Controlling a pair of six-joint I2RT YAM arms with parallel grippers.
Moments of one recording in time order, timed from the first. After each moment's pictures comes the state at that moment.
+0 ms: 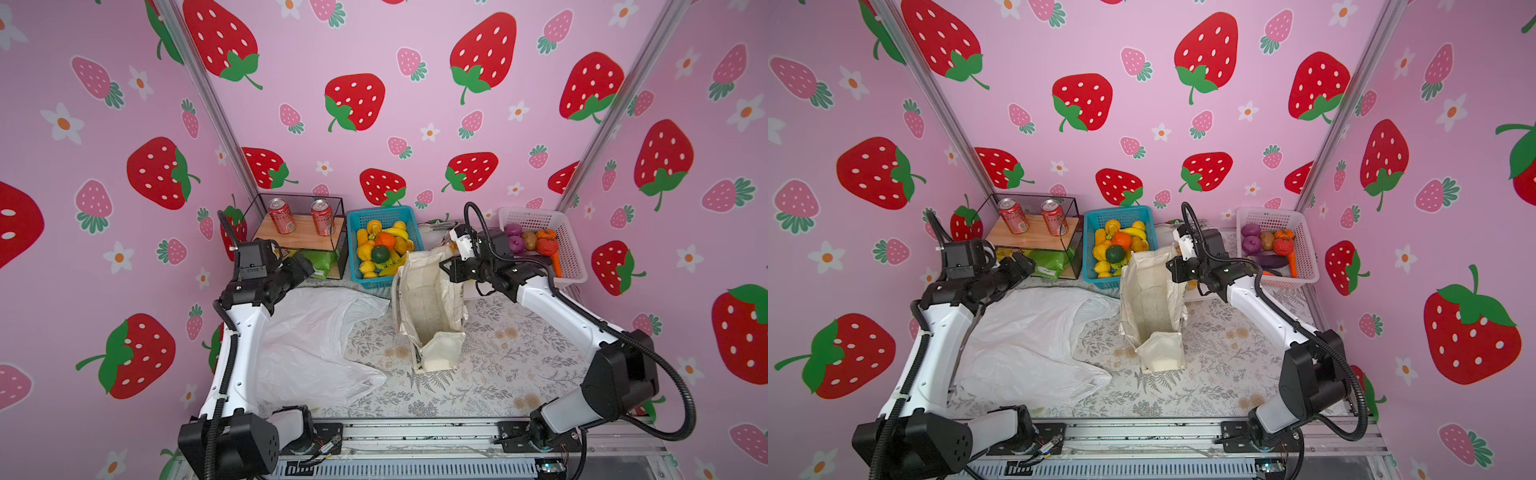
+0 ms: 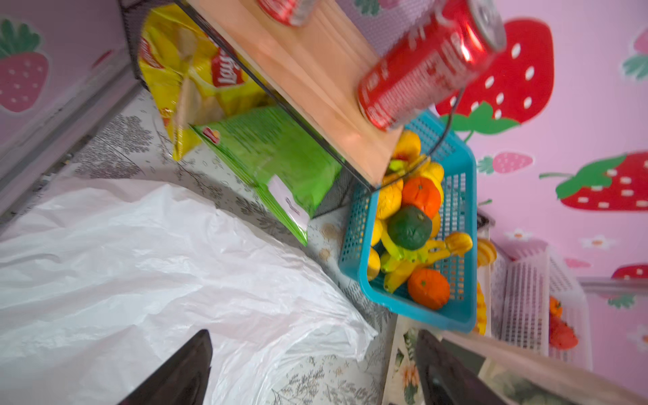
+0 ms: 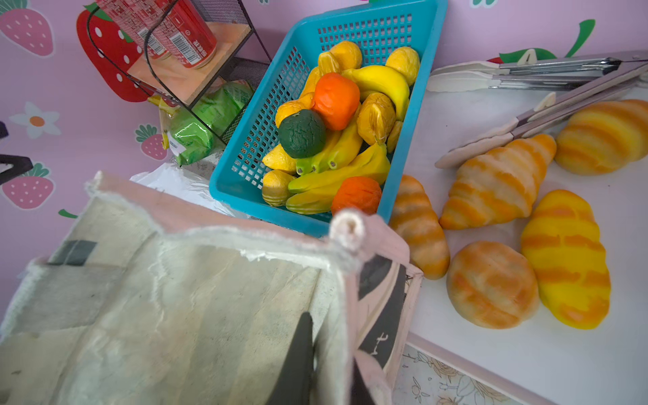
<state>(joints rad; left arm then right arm) 0.21 1.24 1.25 -0.73 0.21 -0.55 0.53 1.53 1.26 -0.32 -0.34 0.19</state>
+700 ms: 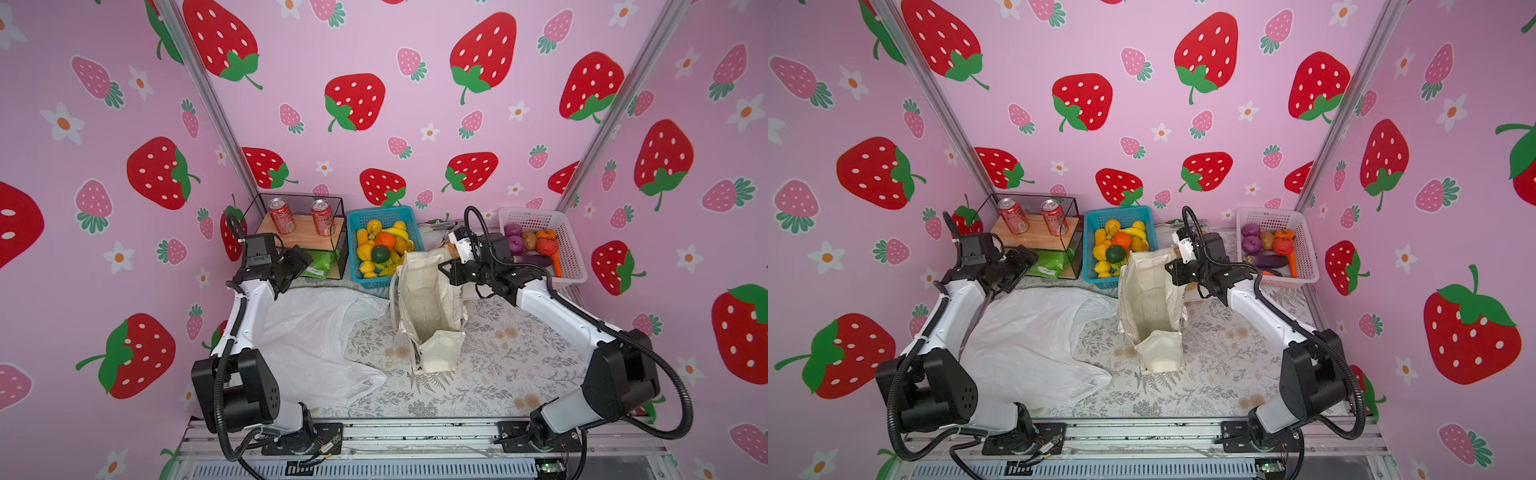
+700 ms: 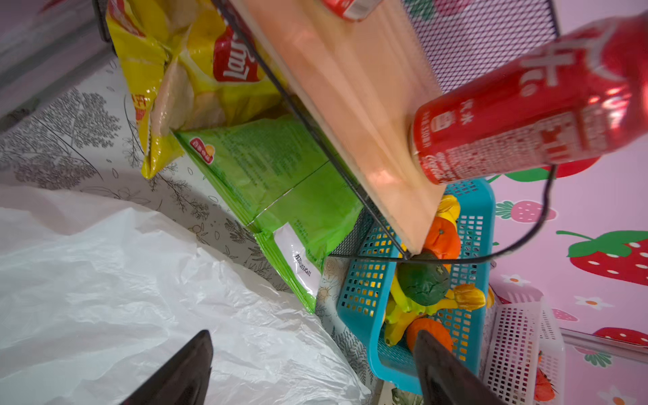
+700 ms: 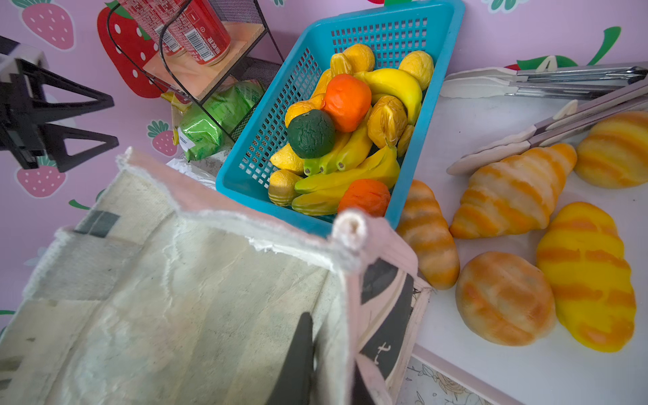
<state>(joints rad) 0.22 1.49 1.21 -0.53 0.27 -0.66 0.53 1.53 1.20 -0.25 -0.38 0.17</state>
